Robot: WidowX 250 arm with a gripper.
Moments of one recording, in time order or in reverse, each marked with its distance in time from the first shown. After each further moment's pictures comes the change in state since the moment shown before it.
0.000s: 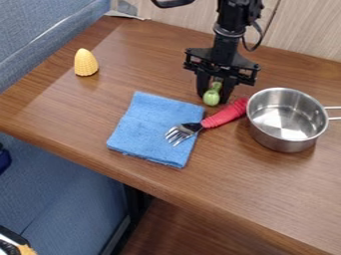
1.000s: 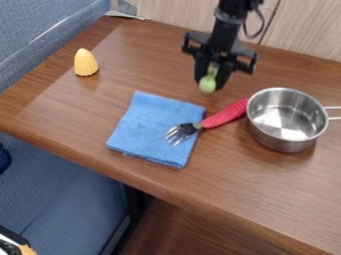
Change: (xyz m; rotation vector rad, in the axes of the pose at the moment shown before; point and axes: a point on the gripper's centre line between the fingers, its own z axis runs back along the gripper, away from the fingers) arm 0.005 0.013 0.035 0.046 -0.067 -0.034
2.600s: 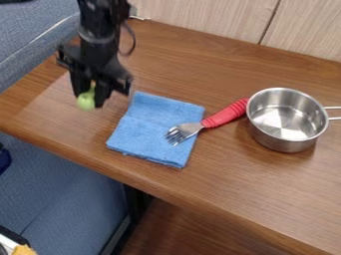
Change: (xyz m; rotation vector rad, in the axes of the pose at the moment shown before) arm -0.098 0.133 -0.024 0.129 0.045 -0.051
